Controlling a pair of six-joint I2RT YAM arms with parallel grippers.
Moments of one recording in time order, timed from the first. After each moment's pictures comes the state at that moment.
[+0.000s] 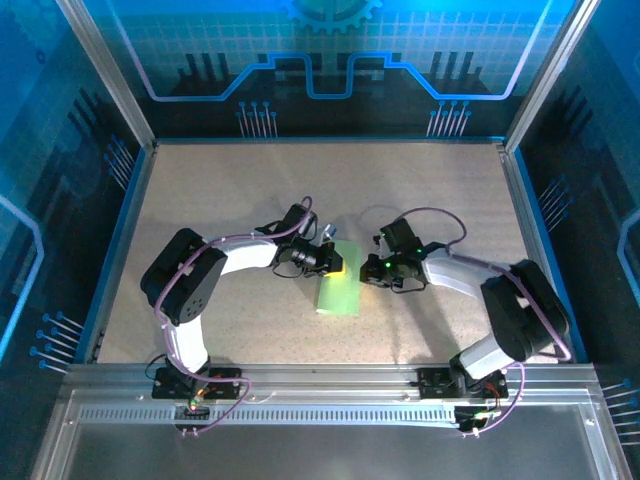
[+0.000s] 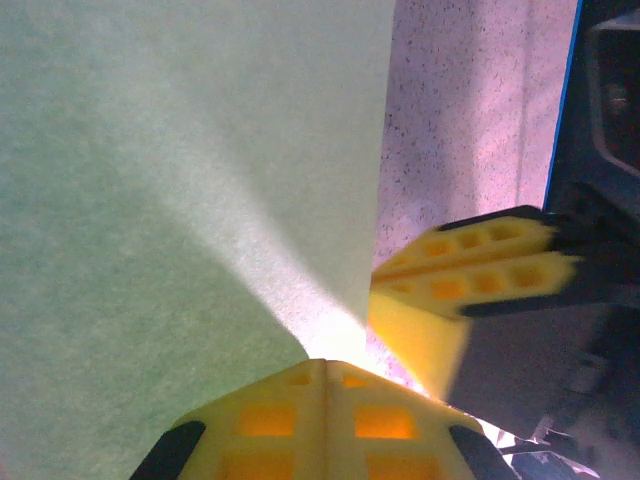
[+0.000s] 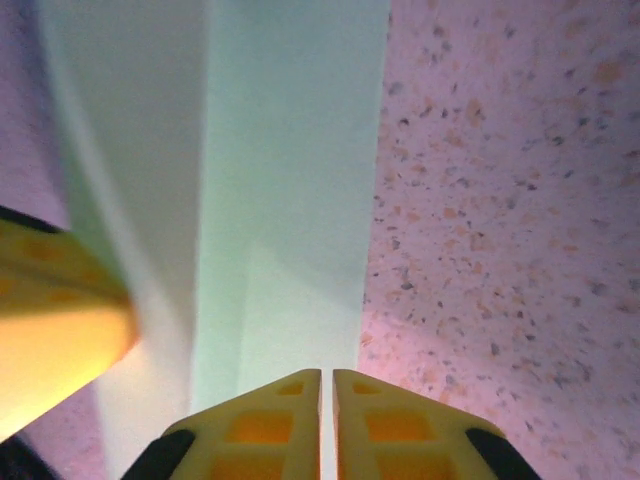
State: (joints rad) left arm -0.57 1.85 1.01 -0.10 0.71 -0.74; right arm 0.48 1.49 0.73 -0.30 -0.37 0.67
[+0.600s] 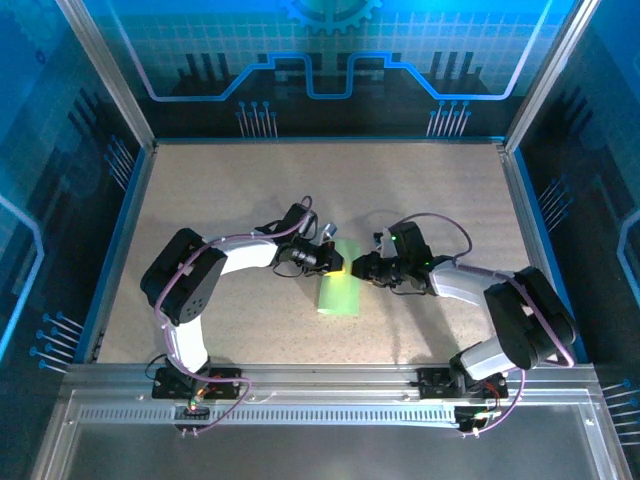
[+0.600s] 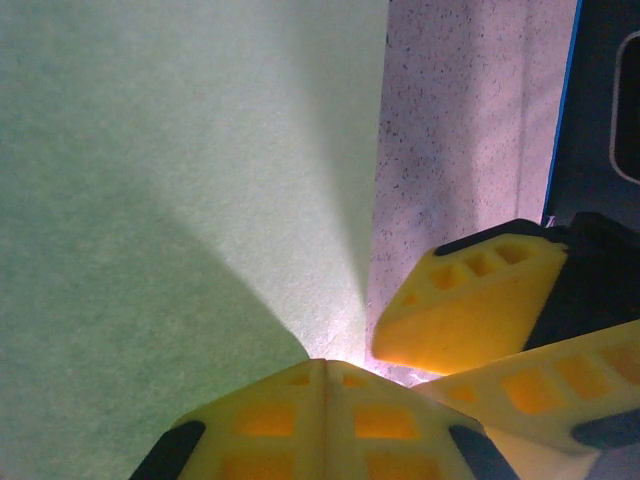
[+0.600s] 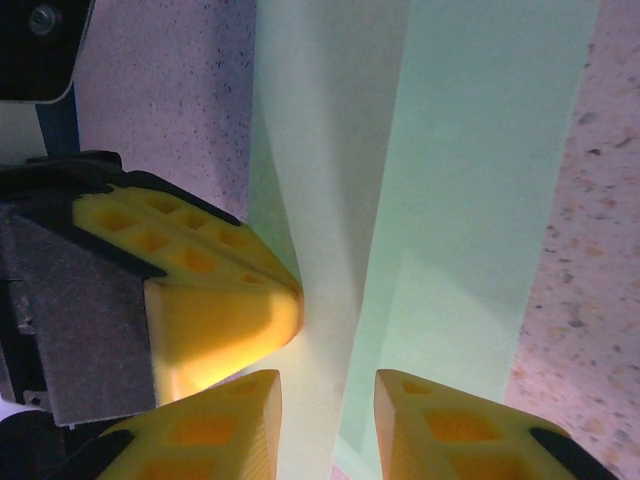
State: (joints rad) left arm -0.57 1.85 1.02 -0.10 0.71 -0.74; right arm 0.46 1.48 0.60 0.06 -0.58 0.78
